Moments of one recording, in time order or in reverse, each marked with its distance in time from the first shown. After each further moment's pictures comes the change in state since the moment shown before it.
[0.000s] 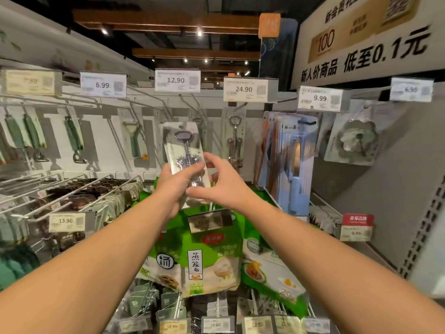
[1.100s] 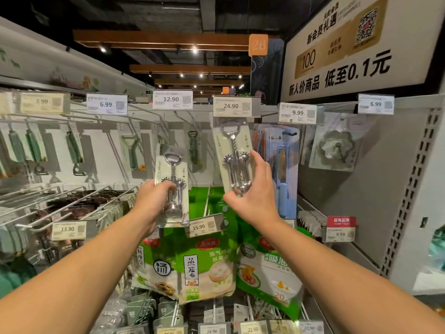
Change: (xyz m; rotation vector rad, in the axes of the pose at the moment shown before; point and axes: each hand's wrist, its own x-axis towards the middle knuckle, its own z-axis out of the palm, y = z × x) left_hand -0.029 0.010 -0.032 0.163 0.041 0.052; right_hand -0.057 0.017 -0.041 -0.066 0.494 -0.061
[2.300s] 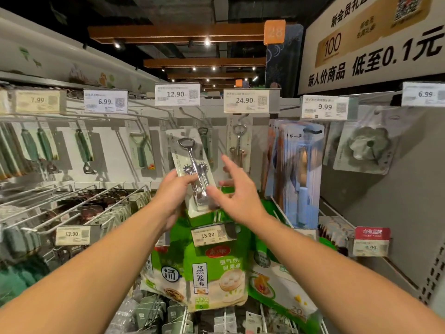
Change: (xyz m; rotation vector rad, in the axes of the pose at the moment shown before) left_hand 0.033 0.005 0.027 -0.114 -0.118 0.018; right_hand 0.039 0.021 0.066 0.078 -0.277 -0.067
